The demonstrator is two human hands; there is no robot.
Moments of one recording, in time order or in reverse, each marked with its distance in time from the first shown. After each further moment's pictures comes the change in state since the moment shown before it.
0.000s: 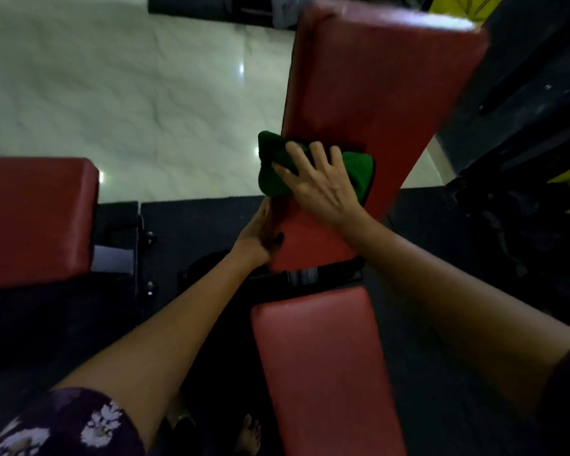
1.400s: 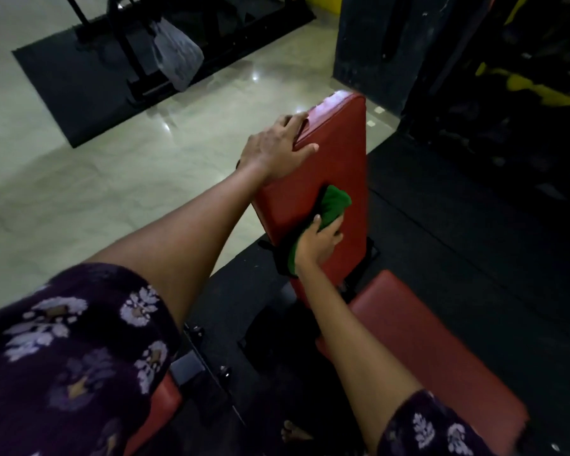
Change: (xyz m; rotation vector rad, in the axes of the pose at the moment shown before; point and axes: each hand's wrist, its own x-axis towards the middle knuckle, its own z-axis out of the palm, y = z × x) left_hand 0.164 0.172 -0.257 0.430 -0.040 0.410; right_hand 0.095 0.001 -0.031 0.836 0.122 2.488
